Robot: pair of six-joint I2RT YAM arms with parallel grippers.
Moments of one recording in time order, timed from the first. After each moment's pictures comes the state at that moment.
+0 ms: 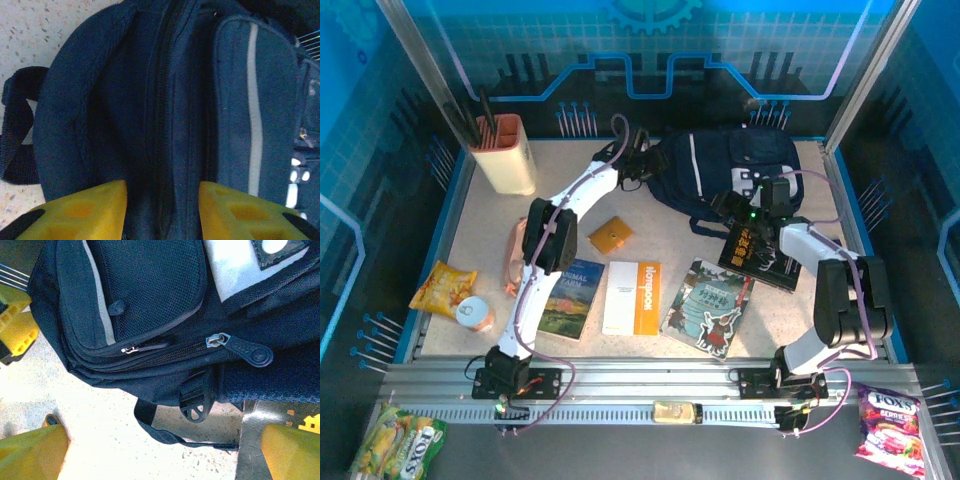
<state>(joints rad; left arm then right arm) -0.39 2.53 2.27 -0.46 0.19 -0.81 0.07 1.57 0.90 -0.09 -0.29 0.64</state>
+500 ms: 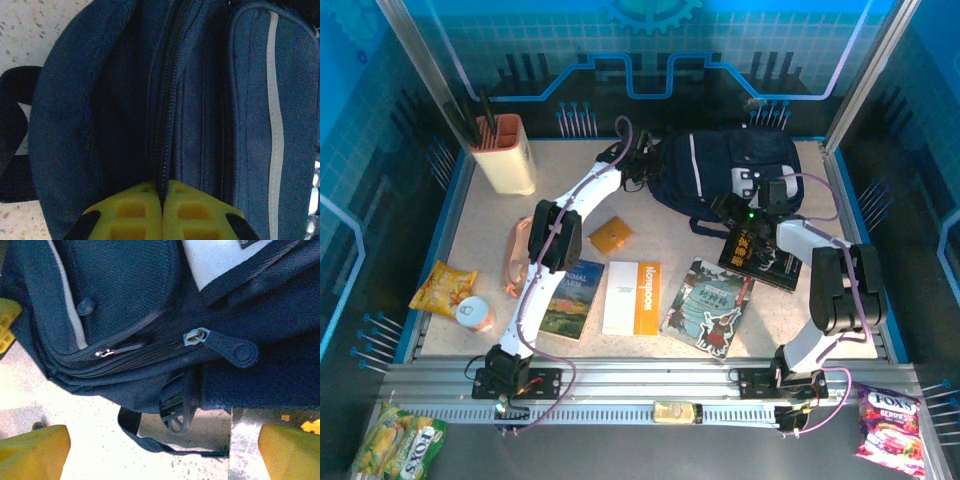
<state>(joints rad) -0.39 2.59 2.34 -0.50 0.18 -0.78 0.06 1.66 0.93 -0.09 -0.29 0.68</state>
